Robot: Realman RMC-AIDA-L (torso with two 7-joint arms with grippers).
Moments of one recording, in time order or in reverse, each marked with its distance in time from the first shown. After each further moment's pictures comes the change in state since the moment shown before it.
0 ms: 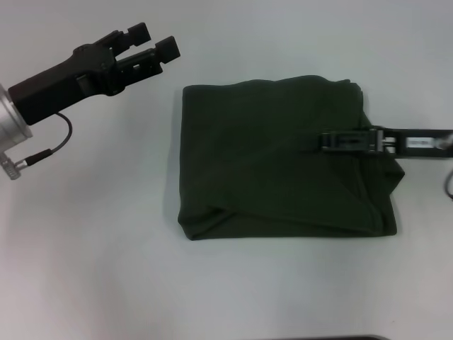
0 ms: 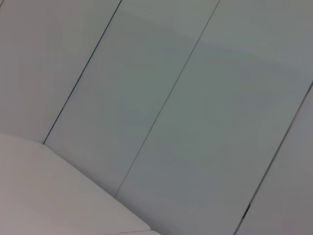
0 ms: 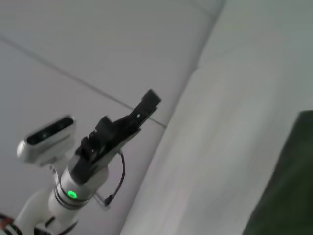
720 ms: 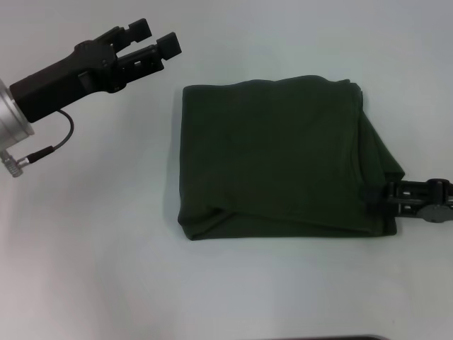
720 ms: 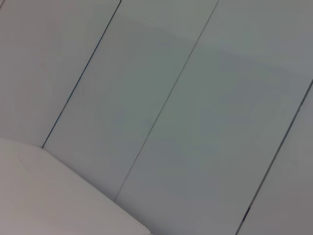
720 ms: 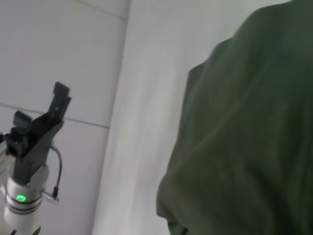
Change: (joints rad) left arm -0.005 -0.005 -0.003 0.002 -0.006 -0.002 0.009; right arm -0.171 -0.040 0.124 -0.043 -0.162 -0.064 0.143
